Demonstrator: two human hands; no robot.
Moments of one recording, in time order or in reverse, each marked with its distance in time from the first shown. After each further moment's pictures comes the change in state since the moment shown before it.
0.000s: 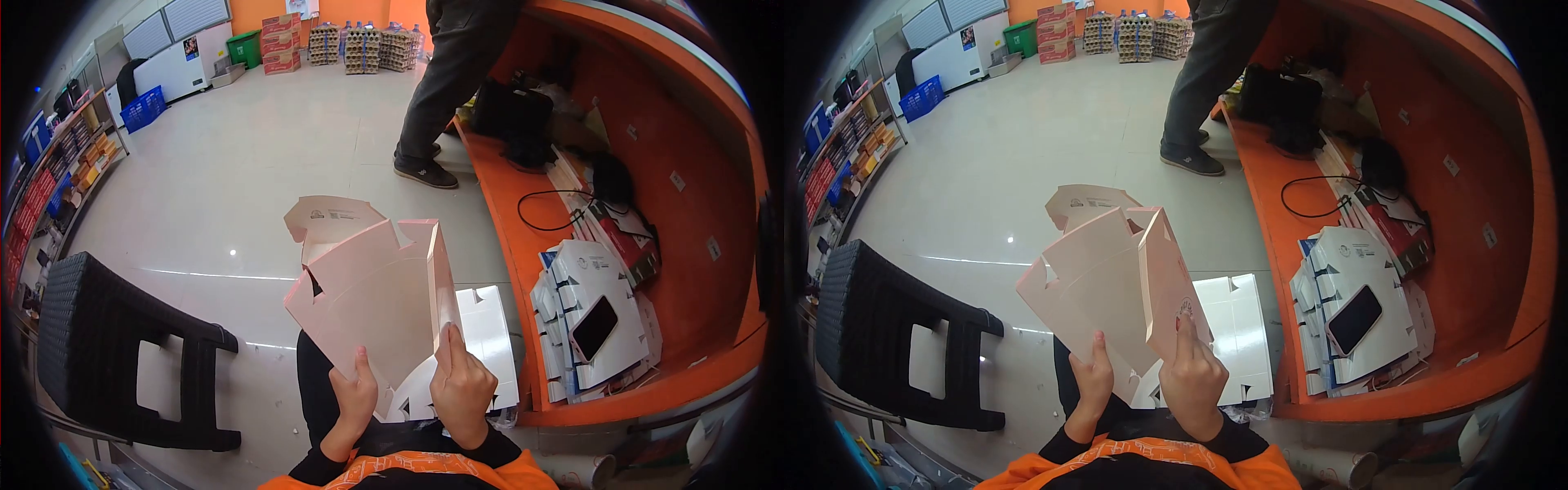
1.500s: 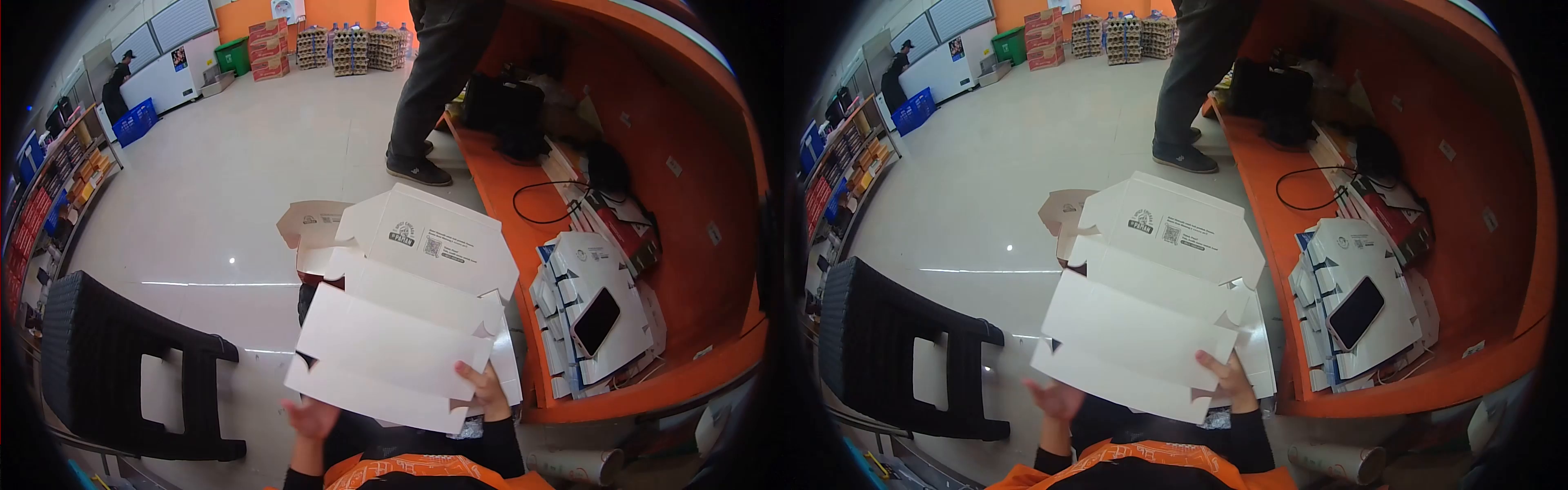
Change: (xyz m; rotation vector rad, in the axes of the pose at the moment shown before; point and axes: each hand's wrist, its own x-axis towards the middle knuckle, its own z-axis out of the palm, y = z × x) left_hand -0.010 -0.087 -0.085 -1.108 -0.507 -0.334; right_hand -0.049 0.114 0.052 1.401 -0.446 0.665
